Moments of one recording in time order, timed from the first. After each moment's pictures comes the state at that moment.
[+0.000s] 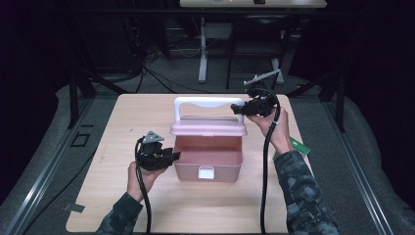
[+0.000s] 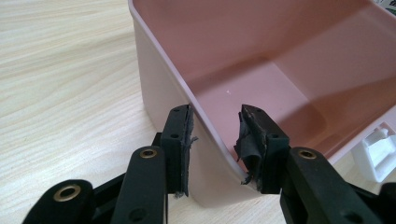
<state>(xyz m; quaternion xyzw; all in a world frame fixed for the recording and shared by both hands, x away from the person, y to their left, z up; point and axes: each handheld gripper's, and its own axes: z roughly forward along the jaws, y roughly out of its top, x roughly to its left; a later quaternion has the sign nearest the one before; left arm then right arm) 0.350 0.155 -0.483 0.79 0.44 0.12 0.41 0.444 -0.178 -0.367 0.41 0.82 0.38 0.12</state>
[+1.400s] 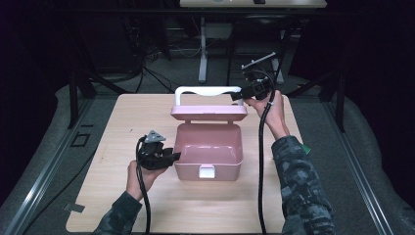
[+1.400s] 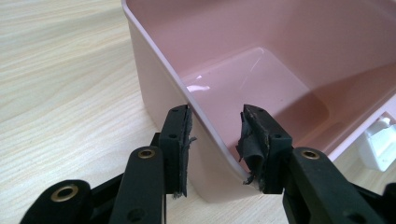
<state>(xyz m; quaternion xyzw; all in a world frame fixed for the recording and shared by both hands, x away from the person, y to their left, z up) 0.352 0.153 -0.480 0.80 0.43 0.12 0.40 0.498 -0.176 -0.358 0.44 0.82 0.36 0.10</state>
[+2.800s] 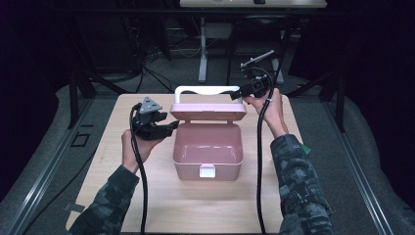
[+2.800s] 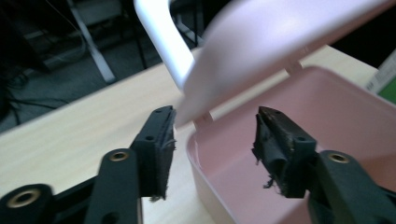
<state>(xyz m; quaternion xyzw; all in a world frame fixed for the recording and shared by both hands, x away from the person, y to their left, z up) 0.387 0.150 -0.394 0.78 0.38 0.24 0.43 0.507 -0.175 -0.357 0.46 0.81 0.35 0.08</state>
